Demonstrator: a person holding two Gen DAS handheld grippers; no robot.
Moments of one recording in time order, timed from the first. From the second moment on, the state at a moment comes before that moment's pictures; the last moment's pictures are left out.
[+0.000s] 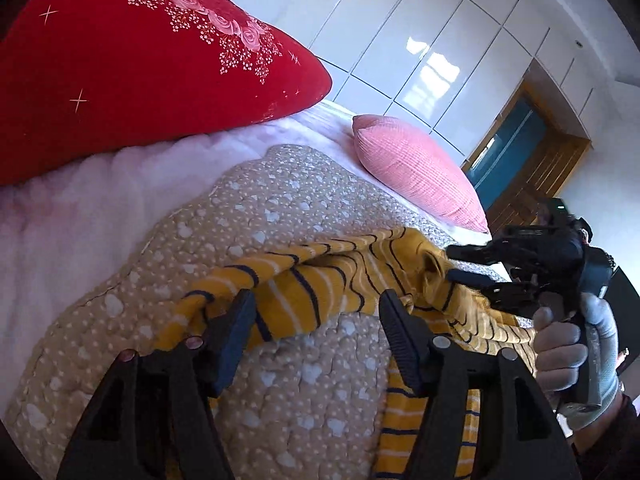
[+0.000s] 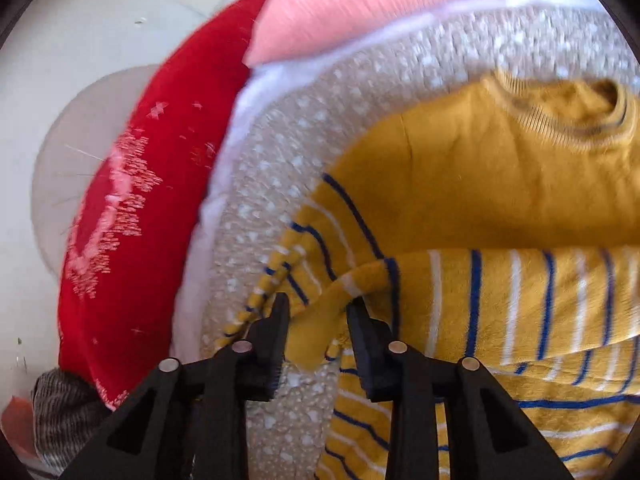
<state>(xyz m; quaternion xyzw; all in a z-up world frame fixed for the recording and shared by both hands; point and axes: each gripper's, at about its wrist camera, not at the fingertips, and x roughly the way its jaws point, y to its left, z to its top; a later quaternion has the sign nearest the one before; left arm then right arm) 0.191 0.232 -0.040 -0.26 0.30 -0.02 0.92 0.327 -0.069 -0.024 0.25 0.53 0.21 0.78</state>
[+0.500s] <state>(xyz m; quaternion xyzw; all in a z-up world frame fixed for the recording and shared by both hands) 0.187 0.211 -0.037 -0.25 0.31 -0.04 0.92 0.308 -0.074 -0.029 0.15 0.53 0.16 0.82</state>
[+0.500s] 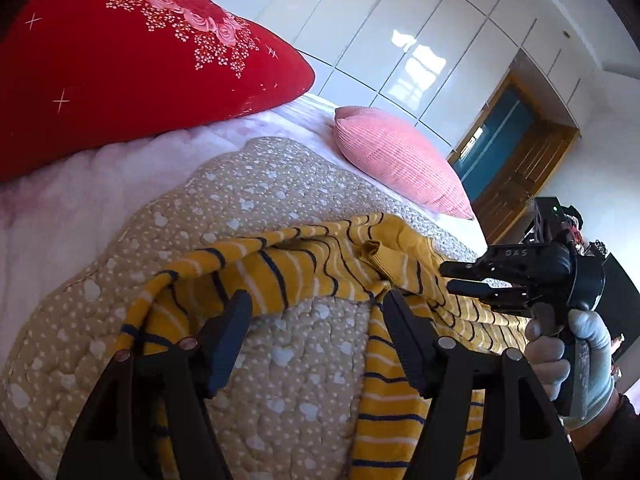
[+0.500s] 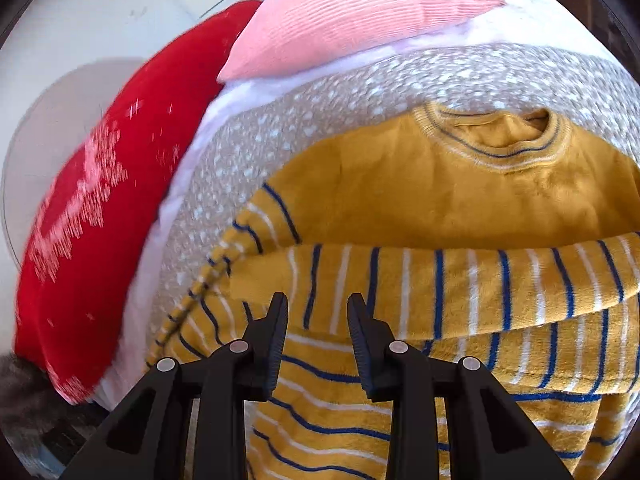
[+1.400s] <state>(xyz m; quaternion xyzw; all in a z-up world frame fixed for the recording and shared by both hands) 0.195 0.216 -0.049 -0.26 0.33 -0.04 0.91 0.296 -0.040 0.017 -0.06 0.46 0.12 0.88</state>
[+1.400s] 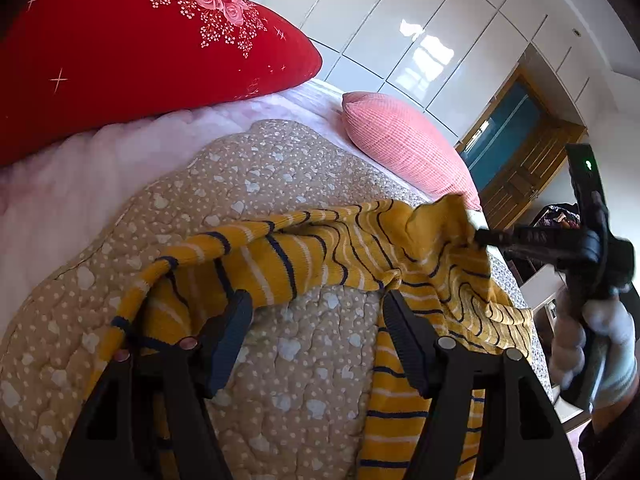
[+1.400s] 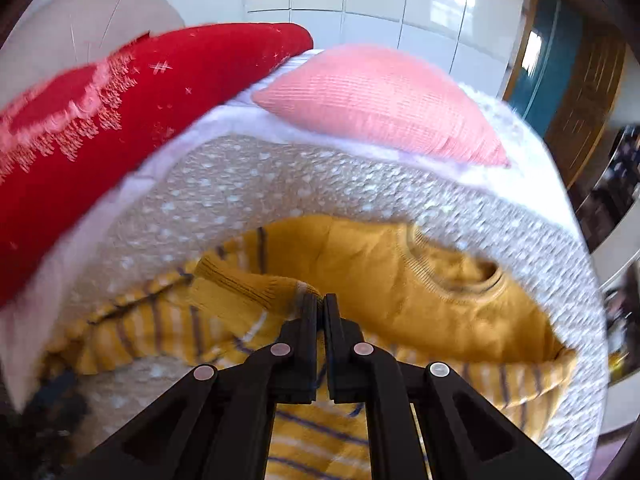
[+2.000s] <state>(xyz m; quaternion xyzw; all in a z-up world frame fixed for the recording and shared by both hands) 0.193 0.207 -0.049 -0.26 0.33 -0.04 0.91 0.224 -0.064 -0.008 -0.04 0.52 0.21 0.83</state>
